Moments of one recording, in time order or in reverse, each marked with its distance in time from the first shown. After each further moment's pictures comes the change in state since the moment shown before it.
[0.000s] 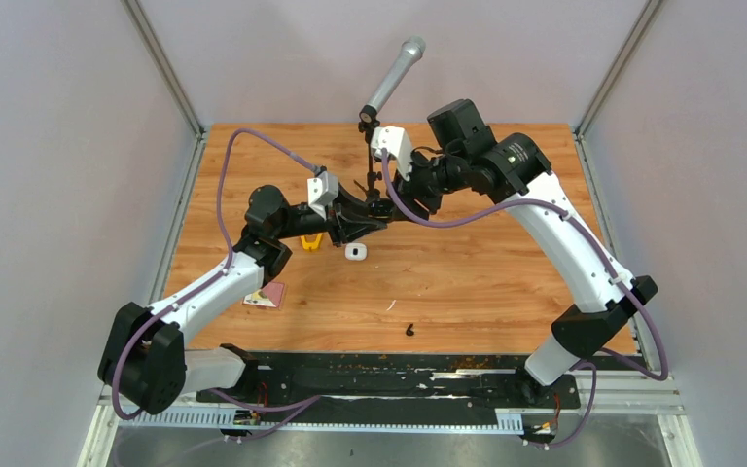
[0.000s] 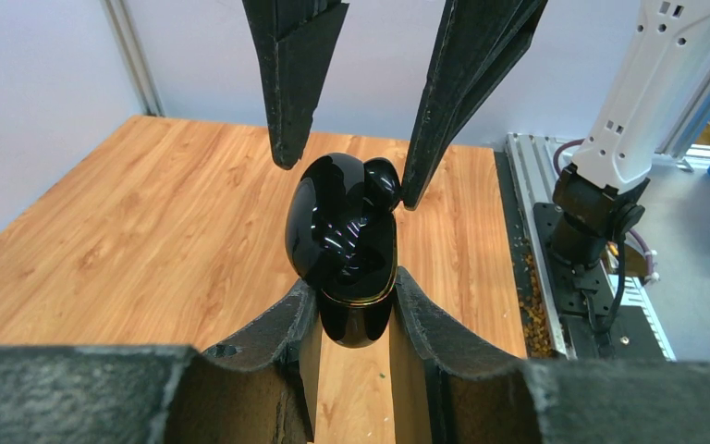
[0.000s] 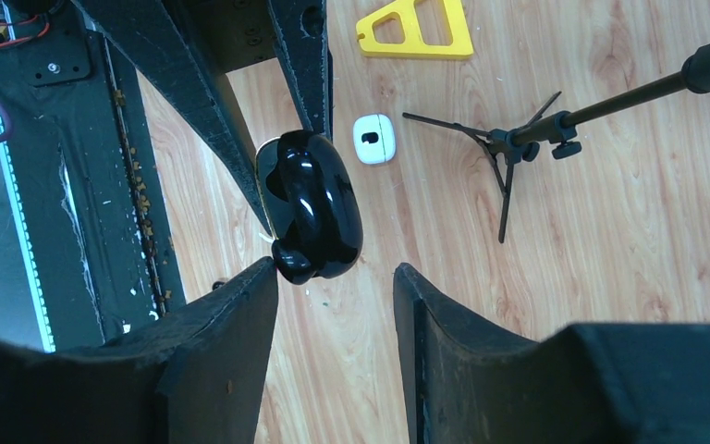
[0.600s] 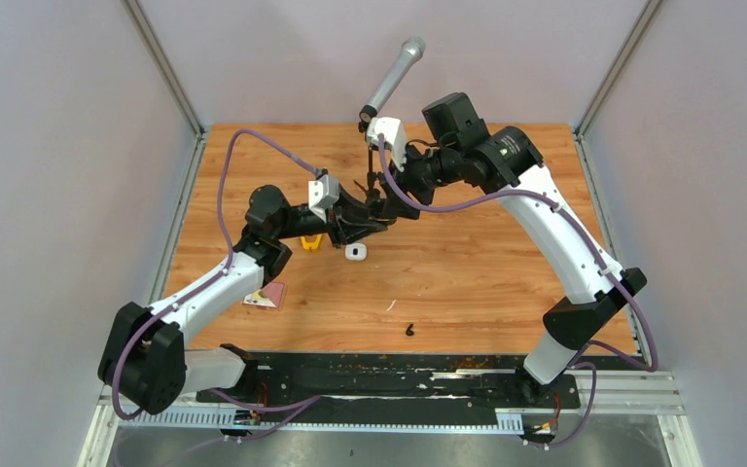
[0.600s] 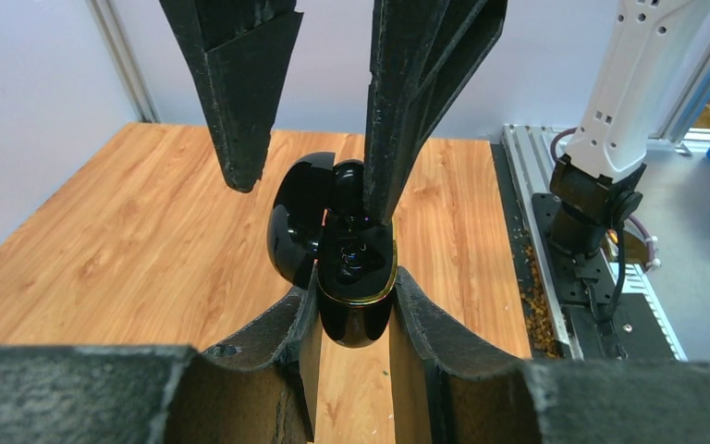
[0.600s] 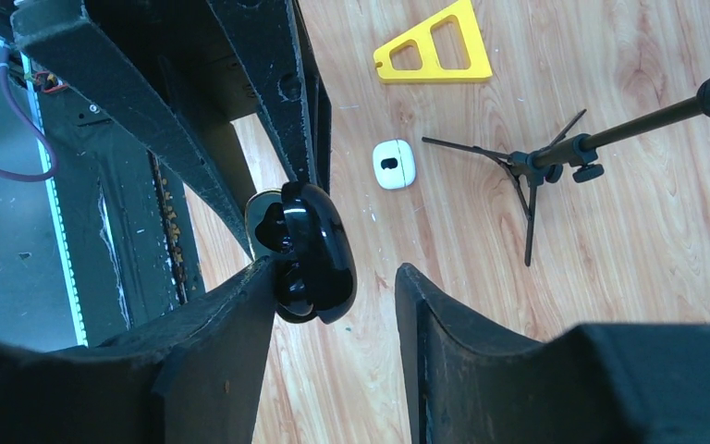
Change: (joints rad) left arm 0.000 0.001 0.000 -0.002 0.025 0.034; right arm -0.014 0.055 0.055 0.013 -0.063 0.078
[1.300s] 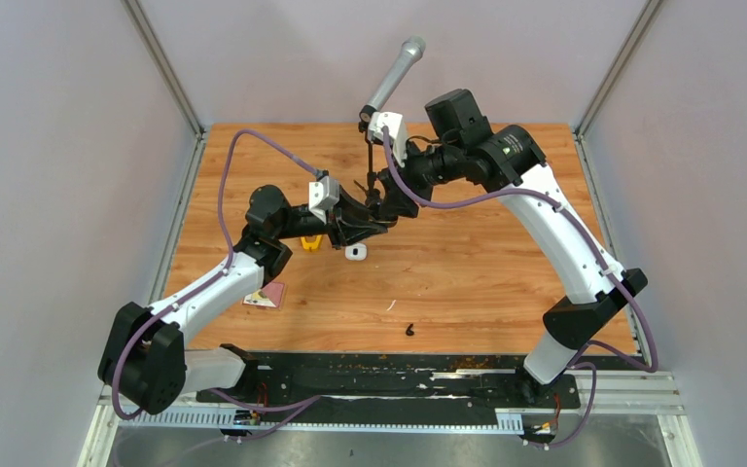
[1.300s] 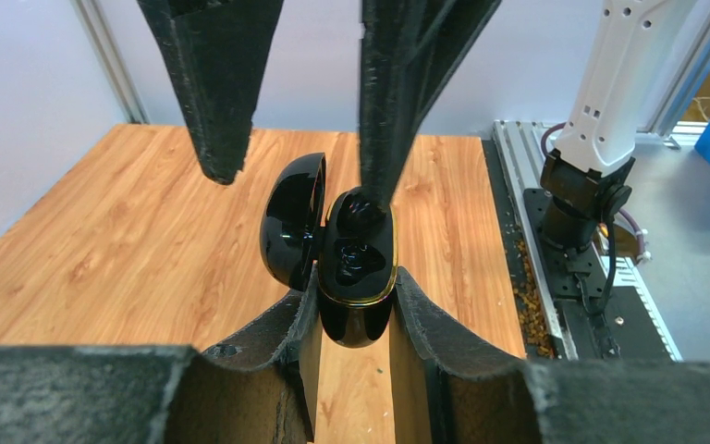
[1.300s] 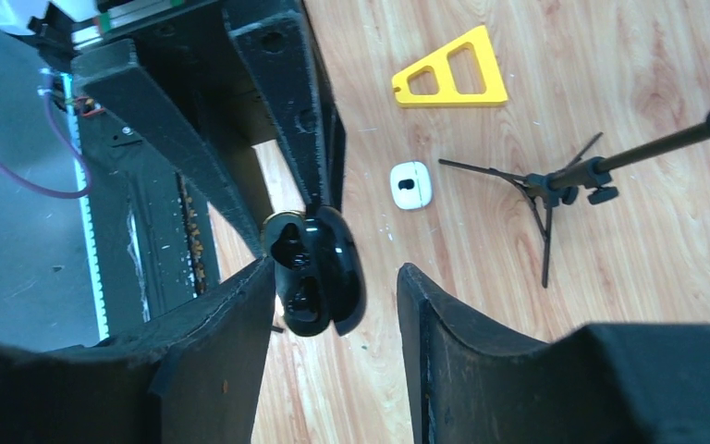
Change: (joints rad) left arm -0.001 0.000 0.000 -0.006 0.018 0.005; right arm -0.006 0.005 0.016 0.014 -0.077 0.042
